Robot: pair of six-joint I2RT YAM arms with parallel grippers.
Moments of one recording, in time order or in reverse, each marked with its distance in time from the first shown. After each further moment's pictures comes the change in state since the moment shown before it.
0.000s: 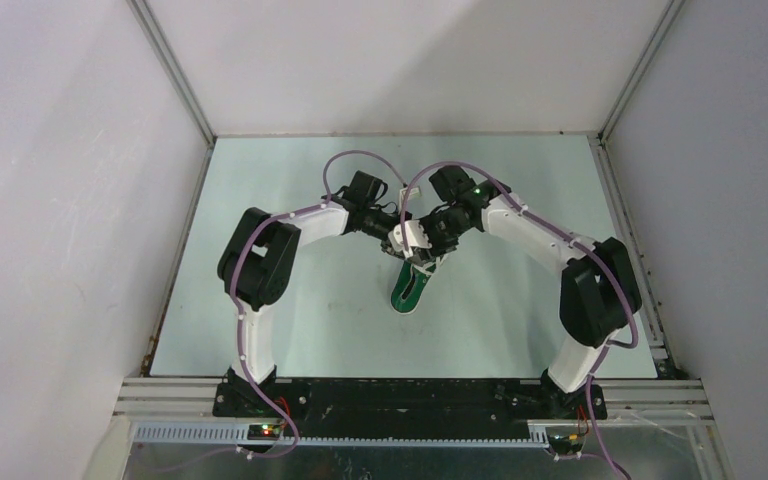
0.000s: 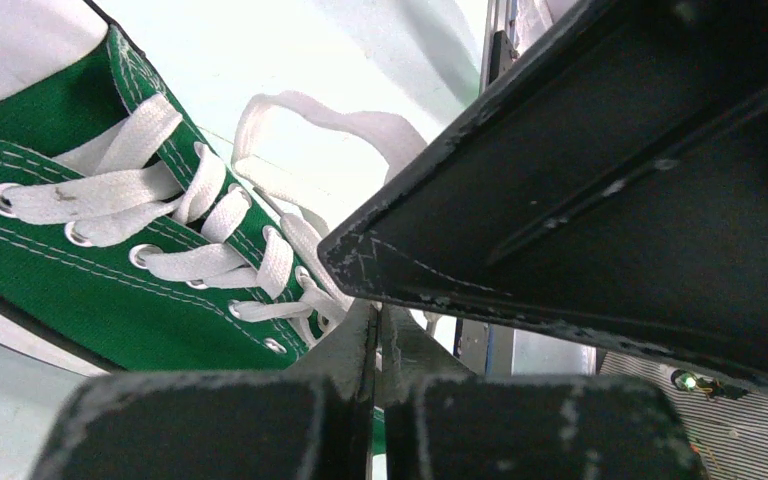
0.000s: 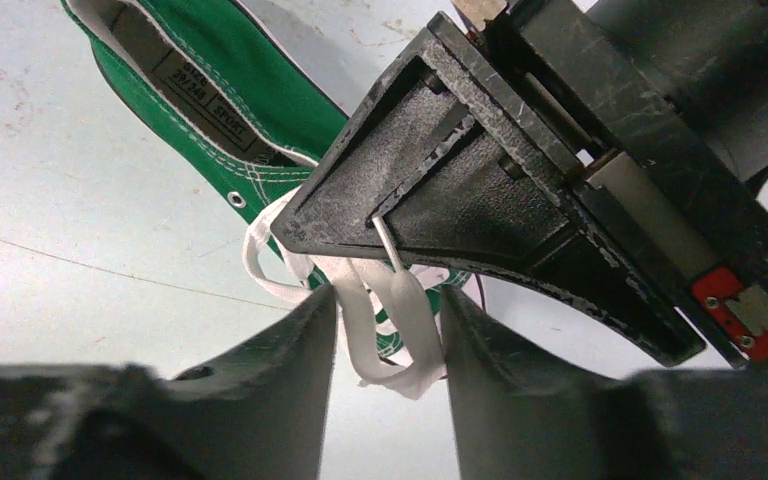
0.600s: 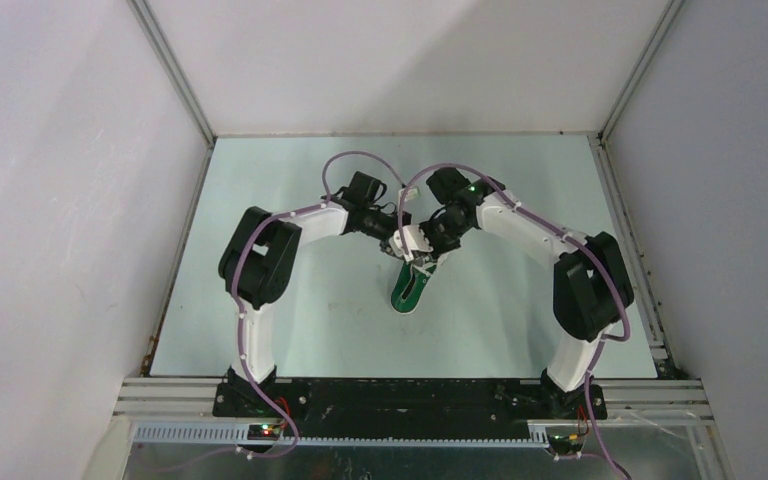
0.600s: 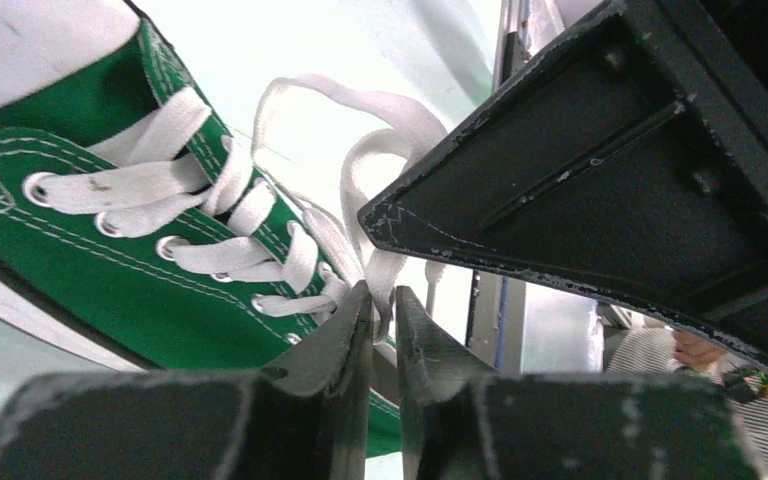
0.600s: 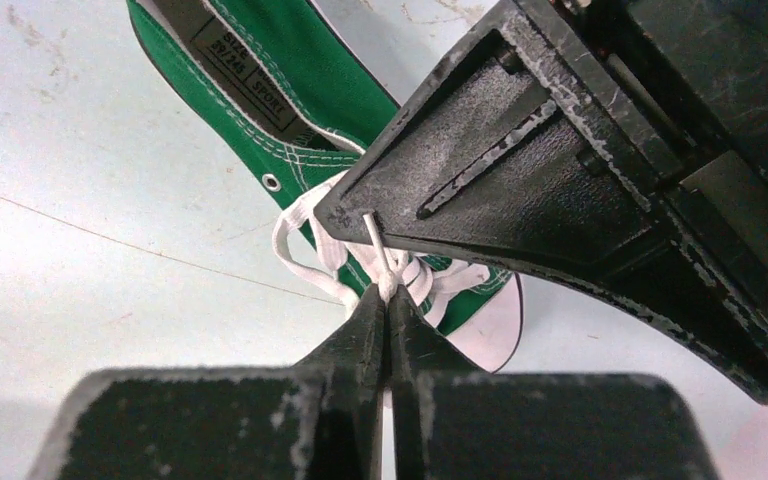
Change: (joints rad) left arm 0.009 0.013 0.000 0.003 -0.007 0.003; right arm 0.002 0.040 0.019 -0.075 0.023 -0.055
